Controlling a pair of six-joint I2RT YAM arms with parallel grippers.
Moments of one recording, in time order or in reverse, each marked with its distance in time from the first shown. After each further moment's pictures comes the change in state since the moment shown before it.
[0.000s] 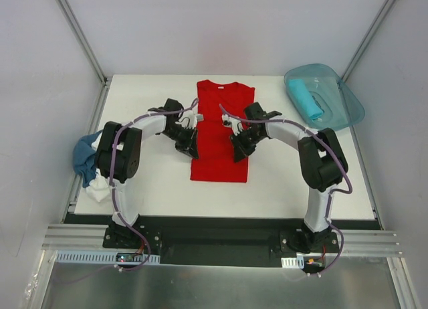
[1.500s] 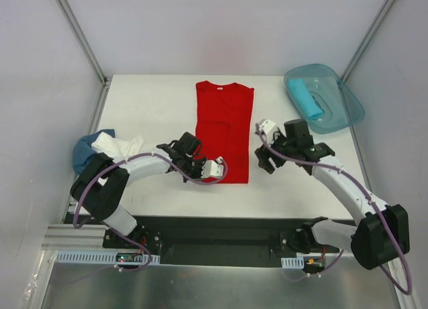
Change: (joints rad) left arm -0.359 -0.428 -0.509 0.322 -0.310 0.904; right arm -0.153 -0.736 -0.445 0.126 0.275 -0.099
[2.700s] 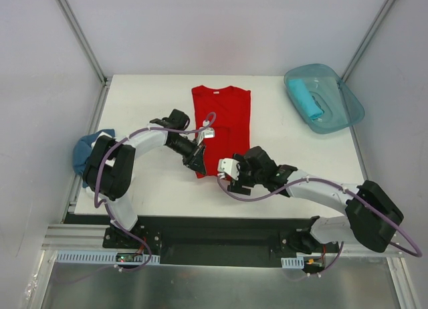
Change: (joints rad) left arm 0.241 0.221 0.332 -0.324 0.560 -0.536; right arm 0.509 0.095 -0.251 0.430 0.157 -0.246
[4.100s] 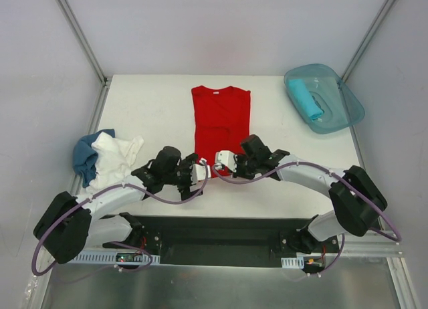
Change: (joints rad) left arm -0.225 -0.617 -0.627 0.584 -0.531 0.193; right arm -0.090 0.174 0.180 -0.175 -0.108 -0.085
